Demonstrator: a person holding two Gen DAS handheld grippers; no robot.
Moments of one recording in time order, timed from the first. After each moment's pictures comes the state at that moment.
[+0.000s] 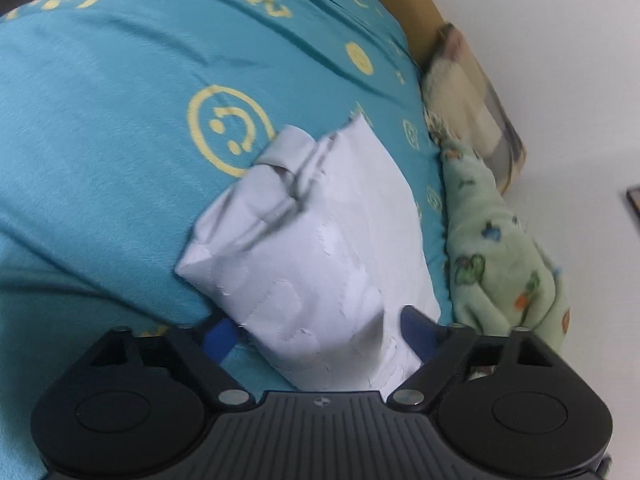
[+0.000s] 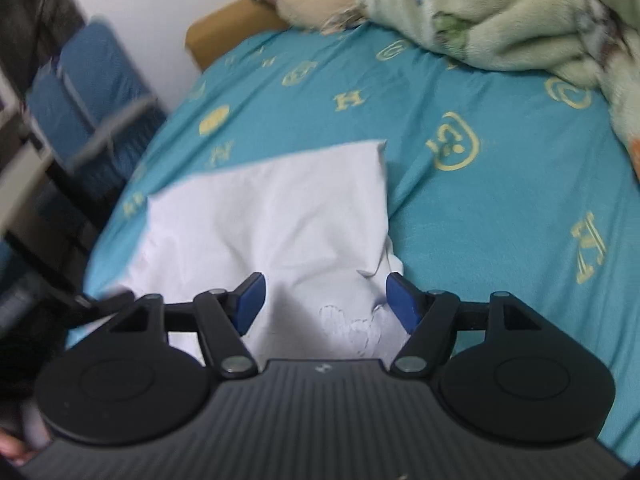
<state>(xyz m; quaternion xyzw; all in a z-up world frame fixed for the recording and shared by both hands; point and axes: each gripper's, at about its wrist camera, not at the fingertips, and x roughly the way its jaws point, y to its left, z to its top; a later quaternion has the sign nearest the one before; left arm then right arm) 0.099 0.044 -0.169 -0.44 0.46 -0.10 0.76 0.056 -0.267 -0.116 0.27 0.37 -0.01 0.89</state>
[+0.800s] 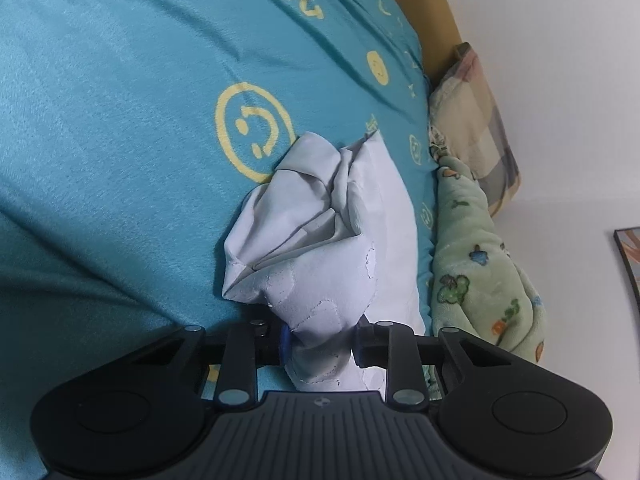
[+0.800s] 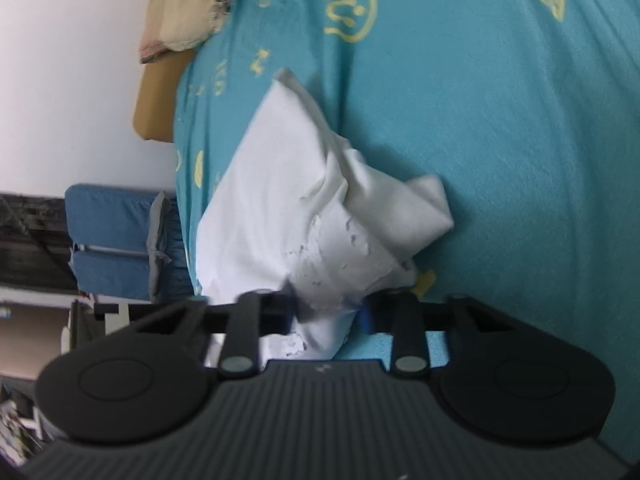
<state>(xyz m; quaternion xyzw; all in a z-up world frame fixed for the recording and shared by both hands) 0.109 0.055 -0.178 -0.50 0.45 -0.12 0.73 0.037 -0.285 -0.171 0.56 0.37 -0.03 0.74</state>
